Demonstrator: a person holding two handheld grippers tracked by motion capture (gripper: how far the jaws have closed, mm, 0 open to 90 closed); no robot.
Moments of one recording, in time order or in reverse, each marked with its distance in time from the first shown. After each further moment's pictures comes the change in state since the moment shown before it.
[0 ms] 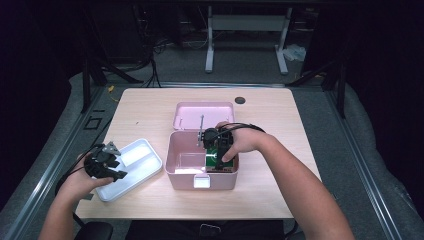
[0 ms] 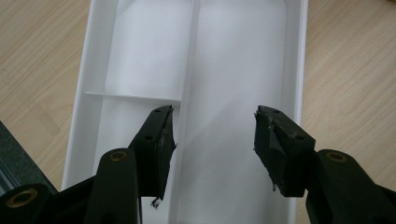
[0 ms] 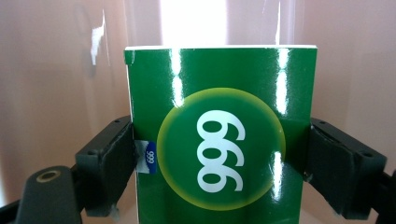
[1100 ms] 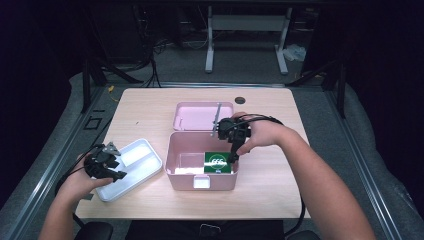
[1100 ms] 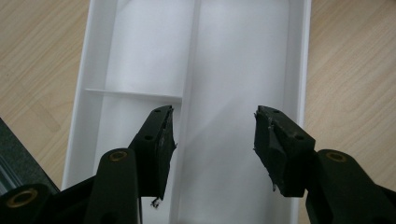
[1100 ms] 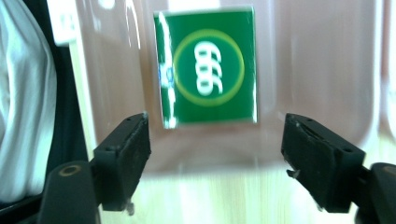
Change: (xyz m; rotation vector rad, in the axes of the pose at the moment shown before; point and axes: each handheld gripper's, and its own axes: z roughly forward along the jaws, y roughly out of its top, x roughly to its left) left arm 0.000 -0.001 0.001 0.012 0.008 0.000; right arm 0.006 -0.040 -0.056 -0.054 -0.005 0.060
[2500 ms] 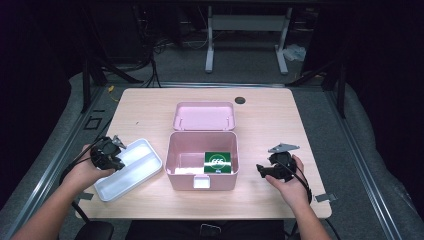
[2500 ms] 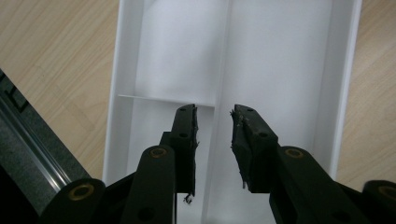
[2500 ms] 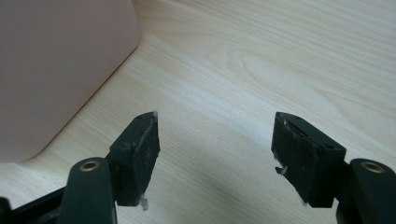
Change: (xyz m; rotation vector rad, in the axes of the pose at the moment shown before) left arm 0.009 0.028 0.005 0.124 0.048 0.016; right arm 0.048 -0.164 0.095 -0.523 -0.454 0.857
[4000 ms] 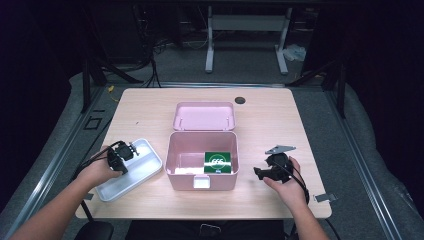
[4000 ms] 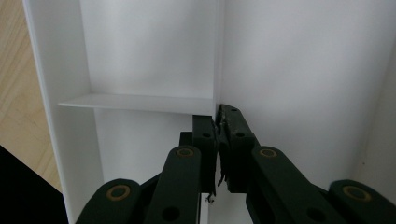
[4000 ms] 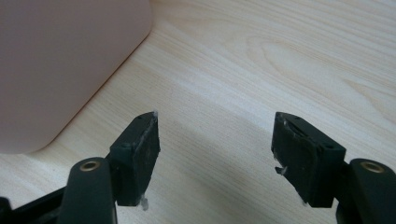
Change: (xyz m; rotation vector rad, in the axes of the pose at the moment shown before) left arm -0.001 0.015 0.052 0.232 -0.015 0.081; right arm 0.004 -0.004 0.009 0.032 0.049 -0.001
